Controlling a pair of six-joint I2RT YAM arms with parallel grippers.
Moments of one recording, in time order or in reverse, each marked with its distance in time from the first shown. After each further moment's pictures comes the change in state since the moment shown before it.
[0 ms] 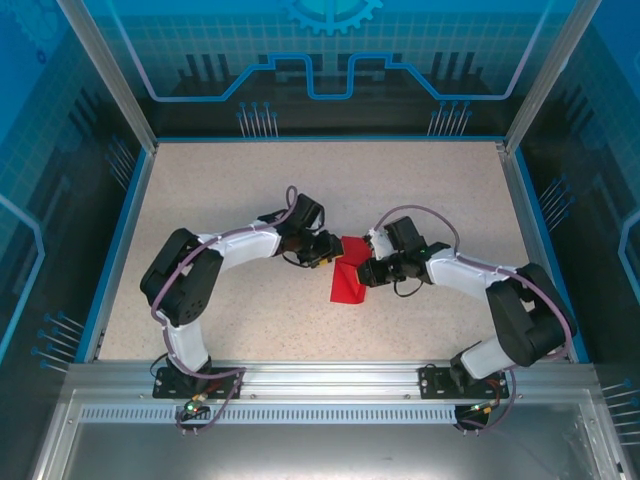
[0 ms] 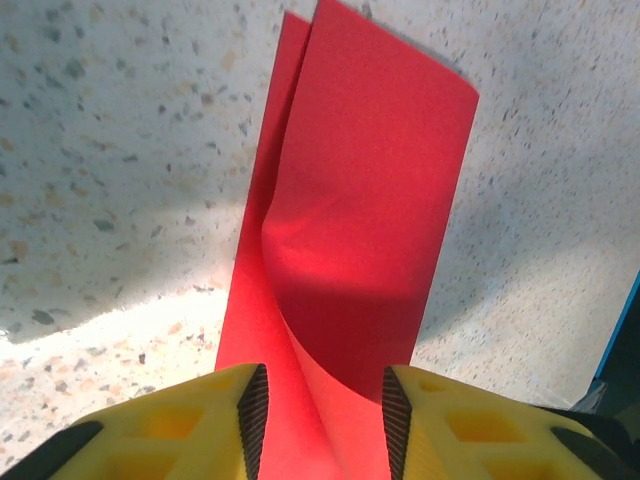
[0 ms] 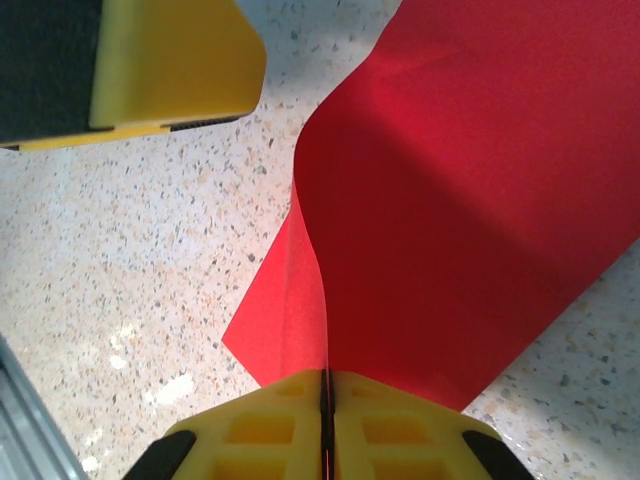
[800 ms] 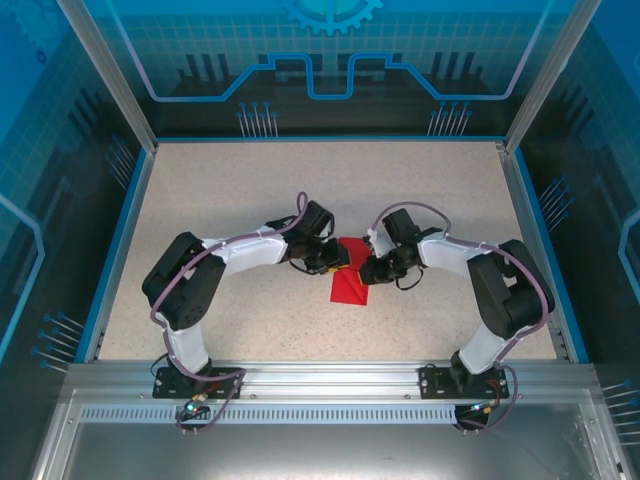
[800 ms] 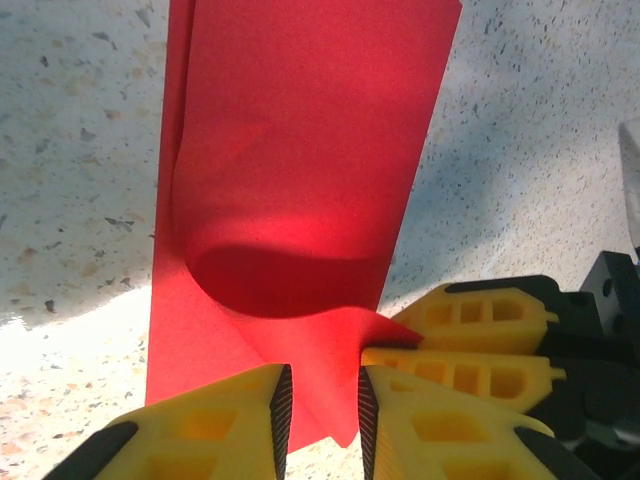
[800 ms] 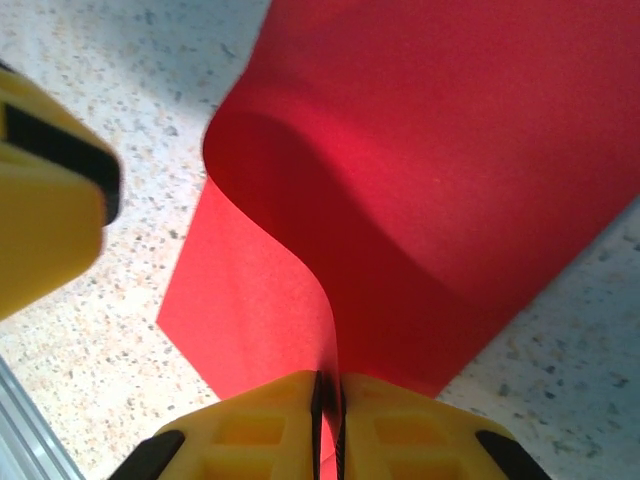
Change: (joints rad) left arm -0.071 -0.010 -0.007 0.005 -0.005 0.000; right arm -0.054 0.173 0.133 -0.182 -0.026 -0.105
